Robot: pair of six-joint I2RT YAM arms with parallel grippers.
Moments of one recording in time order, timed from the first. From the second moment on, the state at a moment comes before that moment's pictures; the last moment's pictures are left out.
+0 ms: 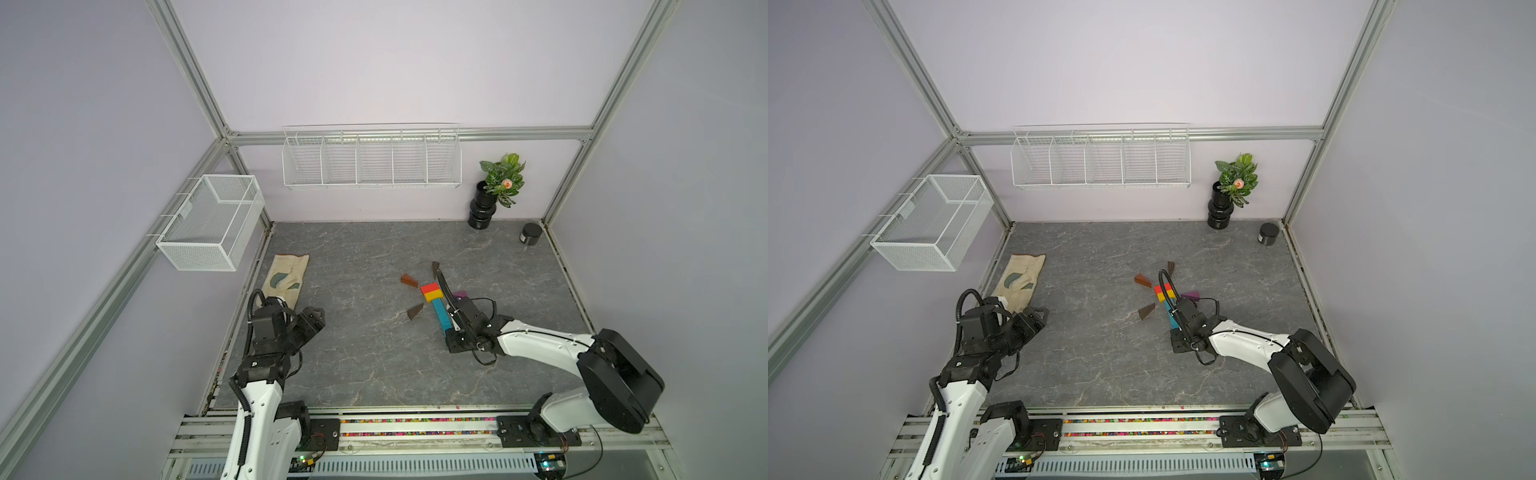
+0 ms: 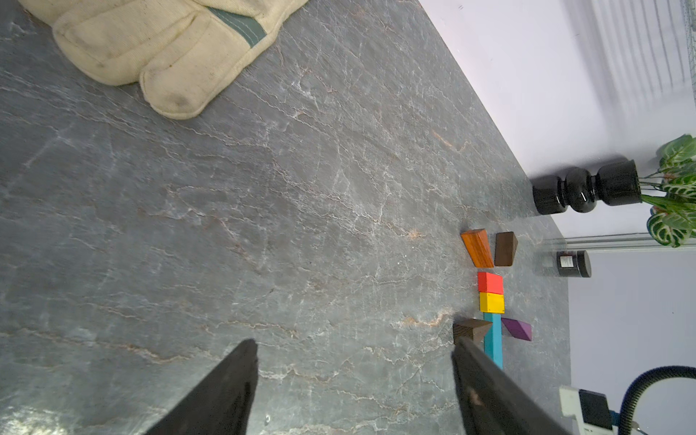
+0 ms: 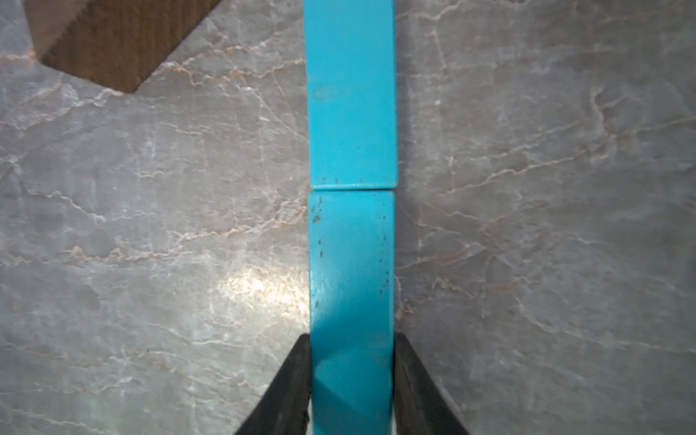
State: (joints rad) left arm 0.08 0.69 0.50 -0.50 0.31 -0.66; right arm 0.72 1.46 0.68 -0.36 0.04 0.49
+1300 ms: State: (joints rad) left arm 0.06 0.69 0.50 -0.50 0.31 -0.66; right arm 0.66 1.57 0.83 -0.50 -0.06 0.33
